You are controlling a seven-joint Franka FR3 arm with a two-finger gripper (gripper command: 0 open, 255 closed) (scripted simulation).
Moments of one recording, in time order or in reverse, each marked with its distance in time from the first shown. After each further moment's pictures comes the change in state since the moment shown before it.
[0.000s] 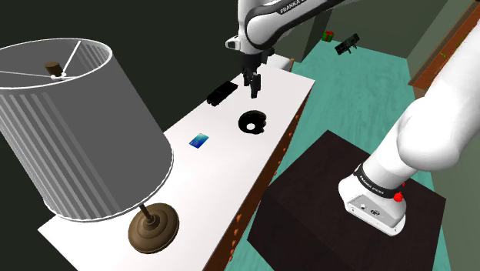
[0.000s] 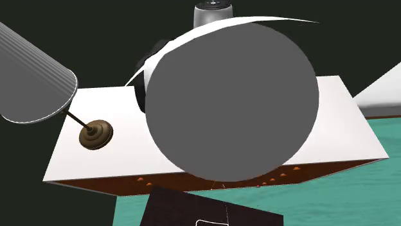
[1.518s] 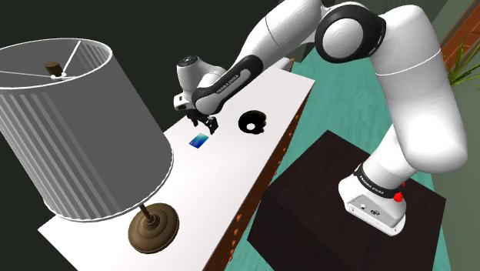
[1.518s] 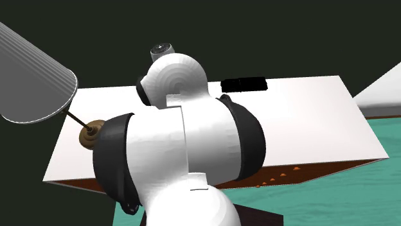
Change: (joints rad) arm 0.146 0.706 0.090 0.525 -0.243 0.190 -0.372
